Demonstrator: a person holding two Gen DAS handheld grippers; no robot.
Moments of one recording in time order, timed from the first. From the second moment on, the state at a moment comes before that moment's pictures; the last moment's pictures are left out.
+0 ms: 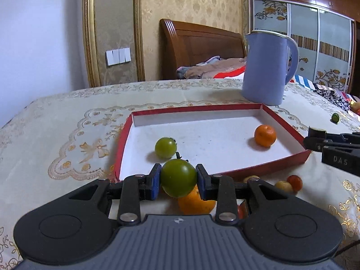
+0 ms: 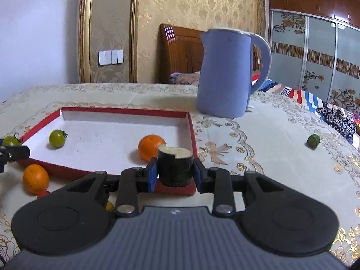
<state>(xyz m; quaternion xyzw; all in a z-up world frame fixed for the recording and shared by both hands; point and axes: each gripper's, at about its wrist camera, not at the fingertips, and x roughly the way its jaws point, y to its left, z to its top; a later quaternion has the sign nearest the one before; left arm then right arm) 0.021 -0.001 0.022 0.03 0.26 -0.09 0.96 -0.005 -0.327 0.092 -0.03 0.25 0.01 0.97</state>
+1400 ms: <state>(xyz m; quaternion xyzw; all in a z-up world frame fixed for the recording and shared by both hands) 0.116 -0.007 -0.007 0.03 0.33 -0.06 0.94 0.090 -0.282 0.064 -0.04 0.33 0.03 0.94</state>
